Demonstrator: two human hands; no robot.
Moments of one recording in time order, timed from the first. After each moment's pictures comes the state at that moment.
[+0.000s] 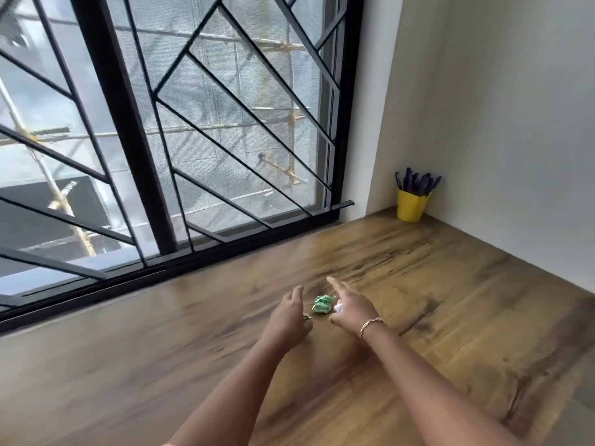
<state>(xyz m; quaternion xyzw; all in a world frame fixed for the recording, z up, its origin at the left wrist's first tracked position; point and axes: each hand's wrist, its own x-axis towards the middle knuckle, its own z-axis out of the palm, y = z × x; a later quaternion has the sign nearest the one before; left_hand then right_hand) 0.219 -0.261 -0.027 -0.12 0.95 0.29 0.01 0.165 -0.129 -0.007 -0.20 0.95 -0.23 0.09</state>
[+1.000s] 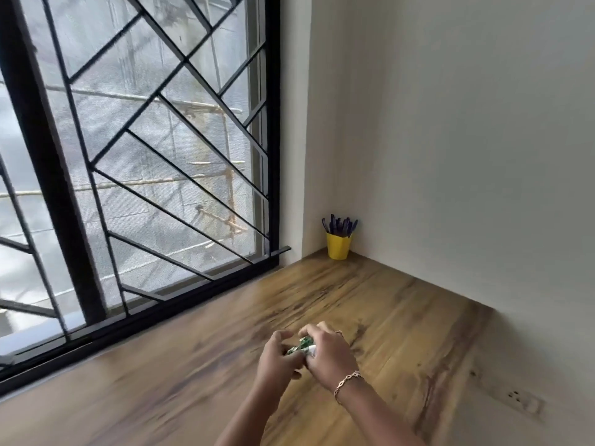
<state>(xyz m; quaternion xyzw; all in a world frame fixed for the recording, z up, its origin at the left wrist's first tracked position) 0.250 -0.189 0.010 -0.08 0.74 0.67 -0.02 0.230 -0.077 0.030 -0.16 0.95 -0.27 -0.08</state>
